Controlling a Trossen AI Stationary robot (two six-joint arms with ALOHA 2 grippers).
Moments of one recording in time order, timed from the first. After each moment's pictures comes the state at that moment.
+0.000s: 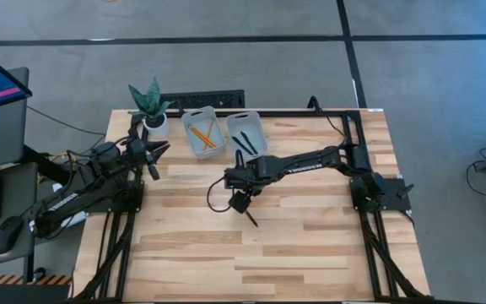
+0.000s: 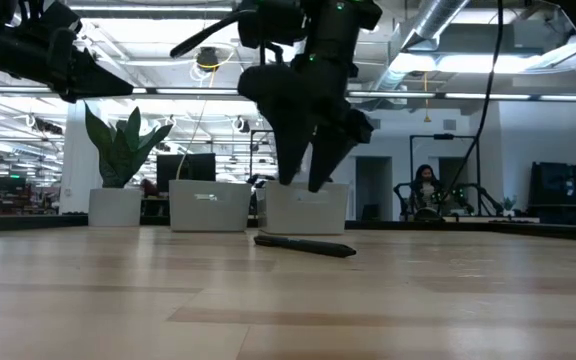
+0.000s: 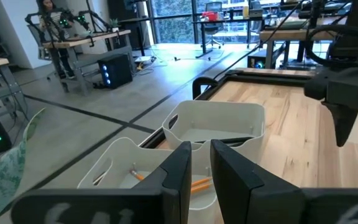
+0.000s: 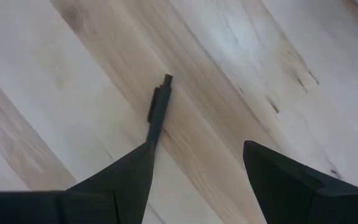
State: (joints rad) left arm 0.56 0.05 0.27 -0.32 -0.01 0.09; right arm 0.05 2.11 1.72 -0.95 0.02 0.66
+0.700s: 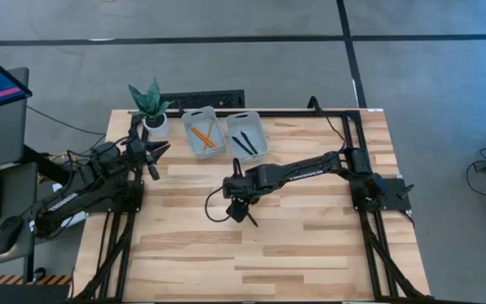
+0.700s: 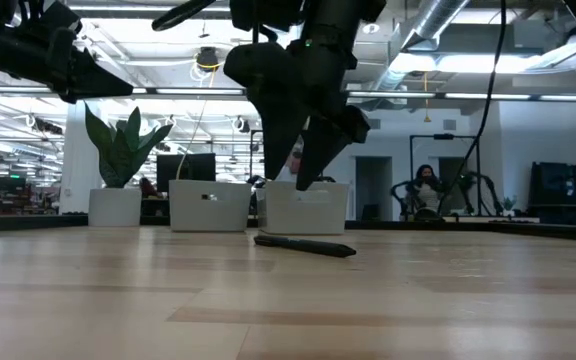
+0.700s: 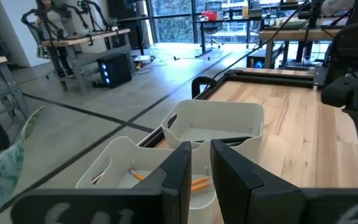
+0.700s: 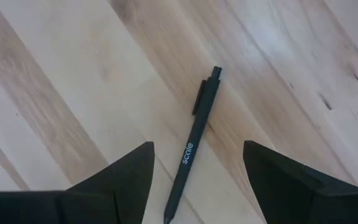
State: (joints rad) left arm 0.56 0.05 0.27 -0.32 -0.01 0.09; right arm 0.11 2.12 1.72 -0.89 0.00 0.68
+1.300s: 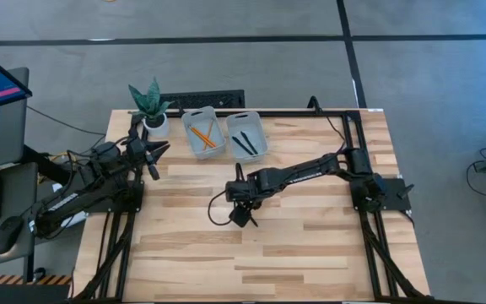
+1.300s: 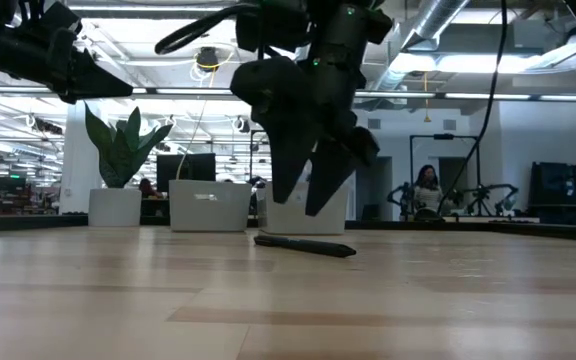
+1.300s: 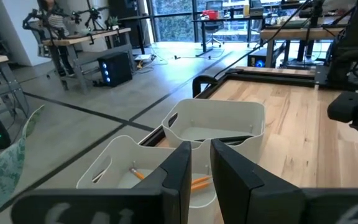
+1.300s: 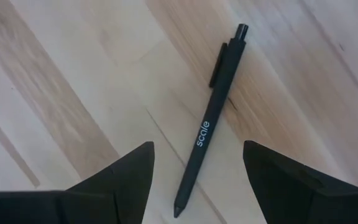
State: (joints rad) left arm 0.56 0.05 0.27 -0.32 -0.01 0.09; right arm 0.12 2.12 1.62 -0.79 -0.10 0.70
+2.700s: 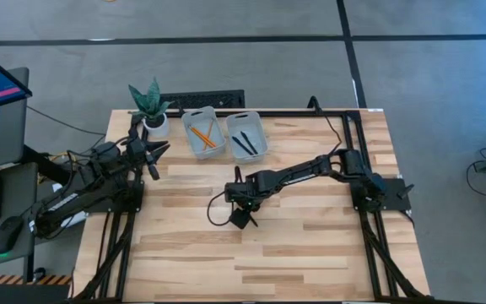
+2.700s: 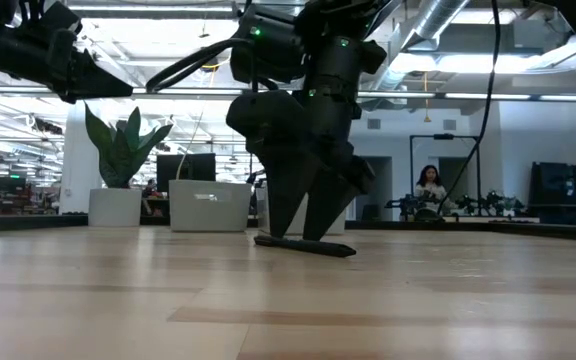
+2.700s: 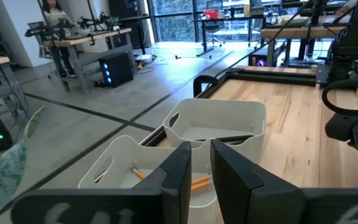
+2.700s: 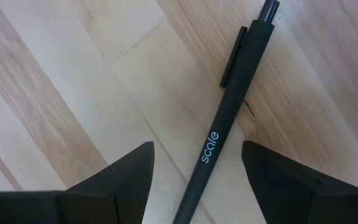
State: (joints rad) left arm 0.56 0.05 0.27 -0.32 -0.02 0.09; right arm 0.10 2.18 1.58 -0.71 -0.16 0.67
